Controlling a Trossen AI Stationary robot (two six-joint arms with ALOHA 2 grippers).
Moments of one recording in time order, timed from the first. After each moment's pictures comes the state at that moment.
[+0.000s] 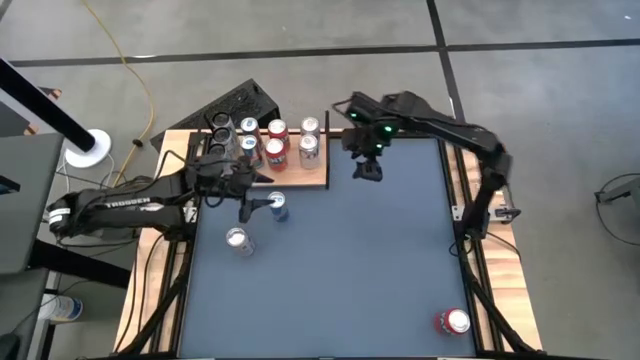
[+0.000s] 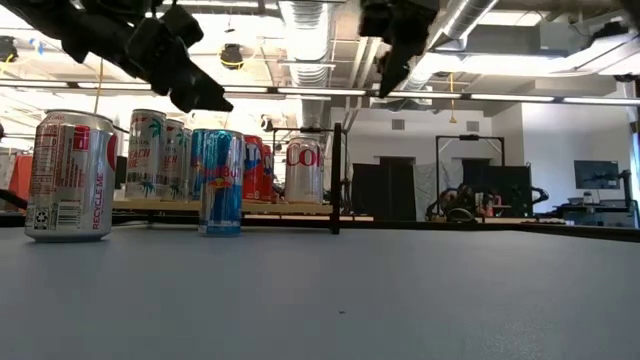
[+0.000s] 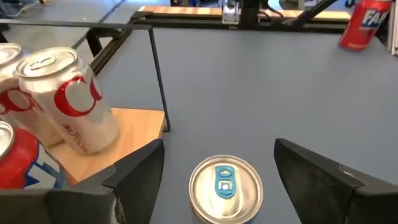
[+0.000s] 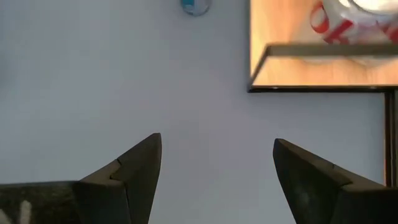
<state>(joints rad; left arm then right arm) 0.36 0.83 0.49 0.02 0.21 0.10 -0.43 1.76 1.86 -1.29 -0.29 -0.38</state>
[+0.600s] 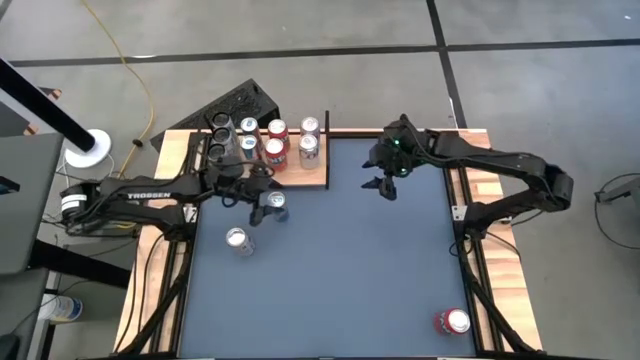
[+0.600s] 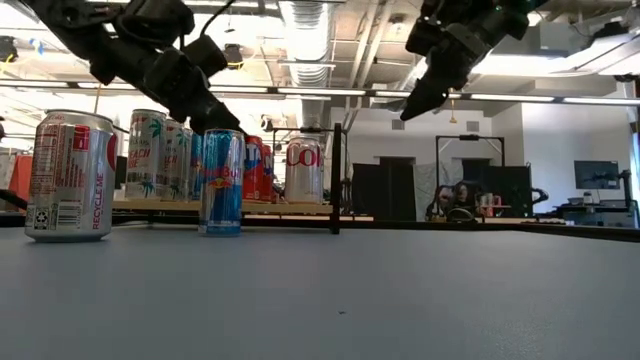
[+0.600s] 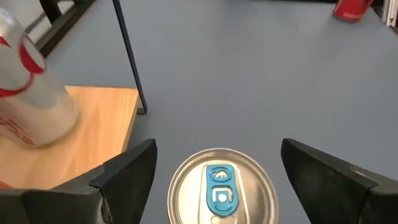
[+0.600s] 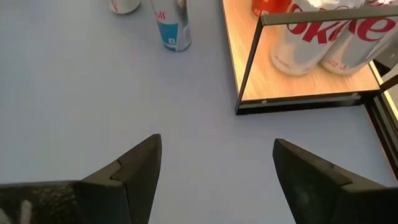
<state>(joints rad) 0.36 1.07 0.49 0.16 0.28 0.11 -0.43 1.28 1.05 -0.54 -0.28 -0.24</state>
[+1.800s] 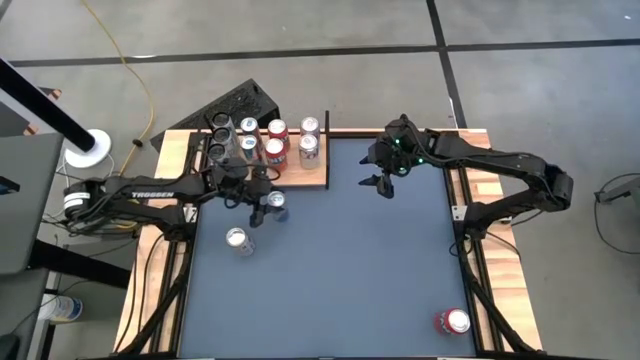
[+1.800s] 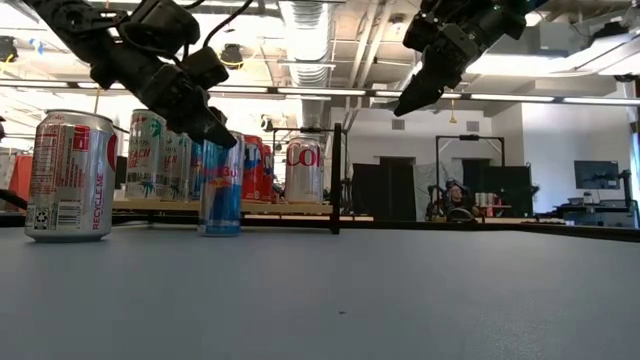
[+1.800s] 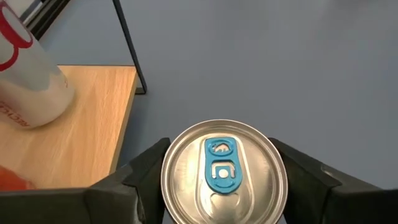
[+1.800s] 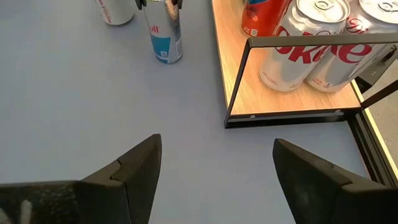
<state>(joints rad) 0.36 1.10 0.49 0.11 0.26 0.16 -0.43 1.28 1.05 -0.49 -0.26 -0.26</state>
